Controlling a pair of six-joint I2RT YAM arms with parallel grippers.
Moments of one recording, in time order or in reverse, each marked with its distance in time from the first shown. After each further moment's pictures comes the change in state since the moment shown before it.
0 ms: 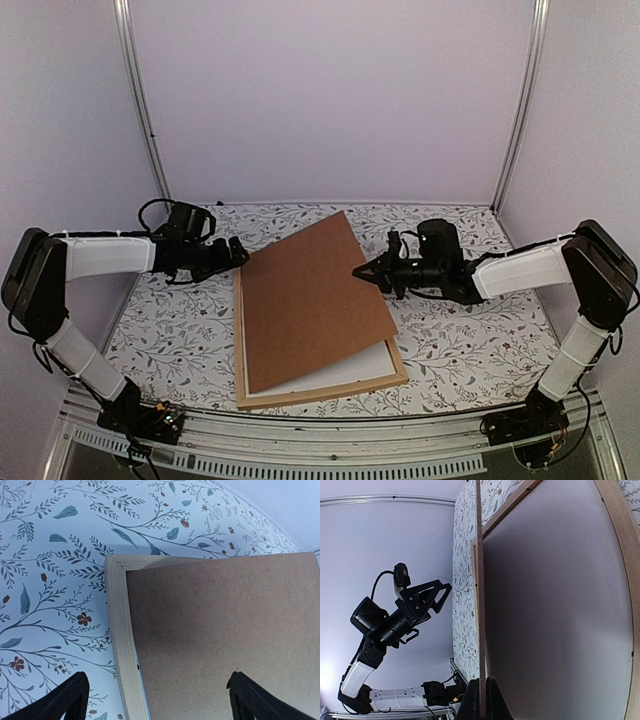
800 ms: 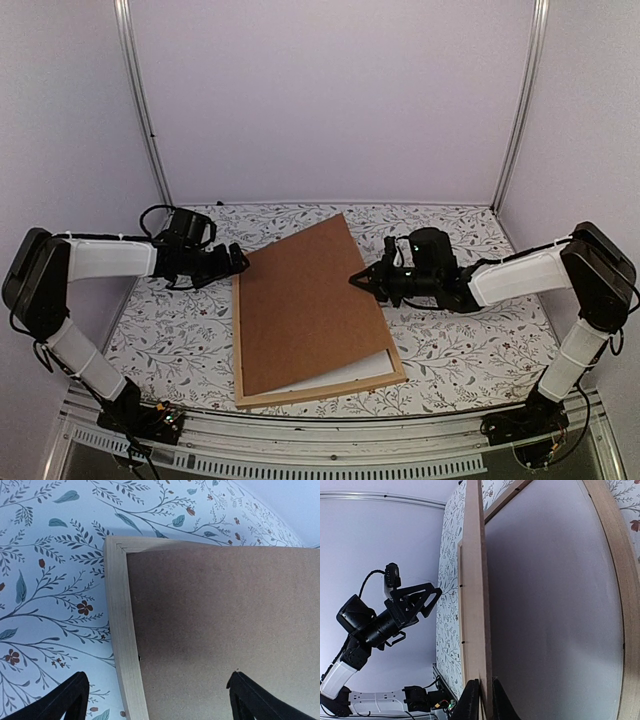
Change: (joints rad) left arm 0.000 0.005 -0.038 0.023 0.016 -0.004; right arm 0.069 -0.001 -0.019 -0.013 0.129 -0.069
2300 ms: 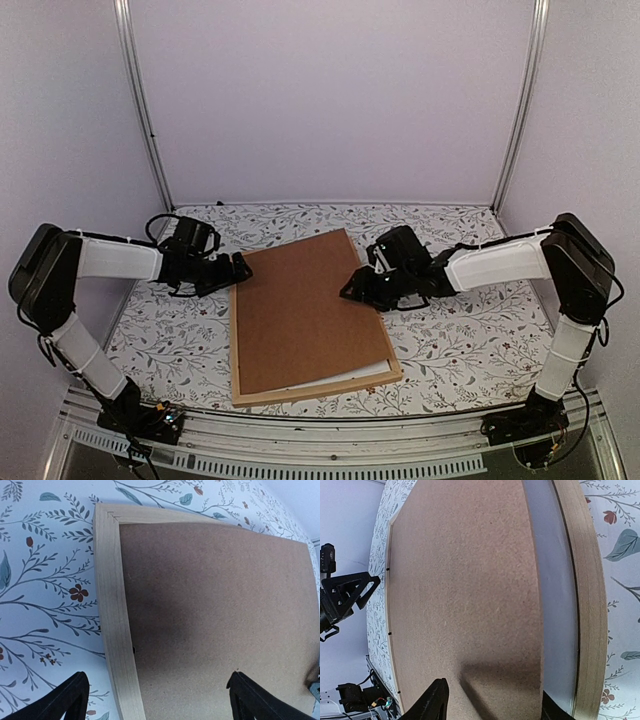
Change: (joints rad) left arm 0.000 0.053 -0.039 0.048 0.038 -0.004; right arm 0.051 0.126 0.227 -0.435 0.134 -0.248
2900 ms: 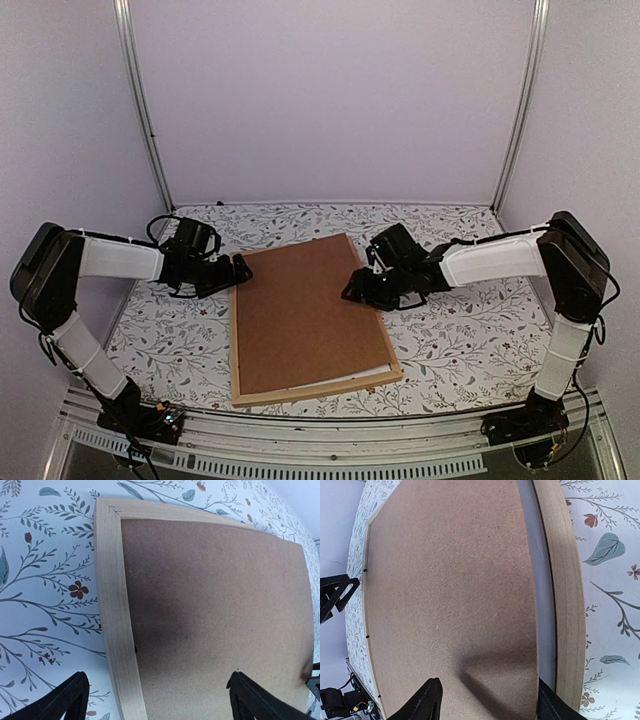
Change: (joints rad) left arm 0.000 0.014 -0.001 0.002 0.004 0.000; right arm 0.007 0.029 0.069 -0.134 0.071 -0.059
